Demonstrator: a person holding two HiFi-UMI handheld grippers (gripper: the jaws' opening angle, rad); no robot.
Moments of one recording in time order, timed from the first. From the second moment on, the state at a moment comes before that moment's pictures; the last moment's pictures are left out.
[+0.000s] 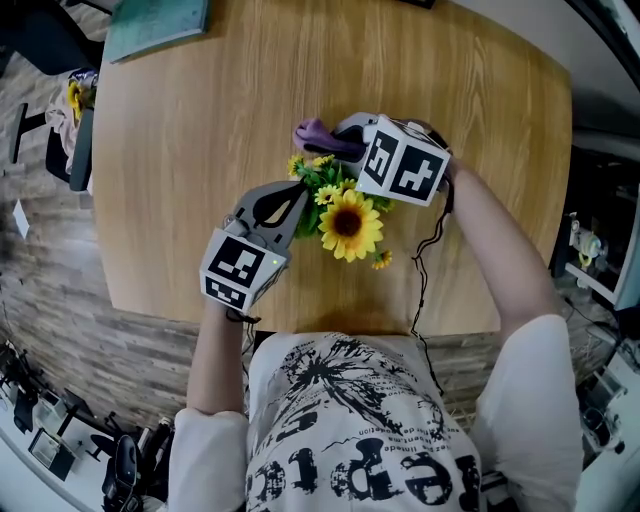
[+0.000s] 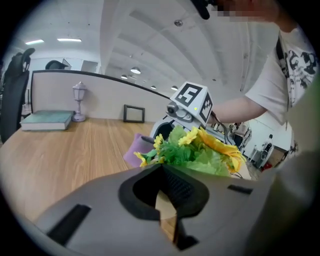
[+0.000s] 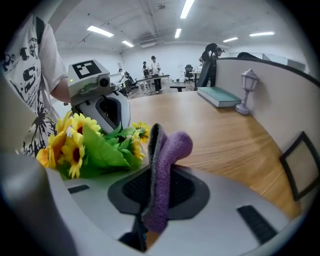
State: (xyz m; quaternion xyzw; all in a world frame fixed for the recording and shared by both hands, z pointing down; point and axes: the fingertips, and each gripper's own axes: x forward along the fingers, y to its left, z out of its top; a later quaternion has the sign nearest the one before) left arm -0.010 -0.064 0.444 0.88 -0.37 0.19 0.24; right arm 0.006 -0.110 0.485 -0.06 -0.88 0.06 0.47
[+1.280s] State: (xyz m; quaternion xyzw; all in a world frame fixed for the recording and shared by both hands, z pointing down) left arm -0.015 -0.071 0.442 0.86 -0.40 0.14 0.27; right arm 0.067 -0.063 0.495 -0.20 -0.83 0.04 0.52
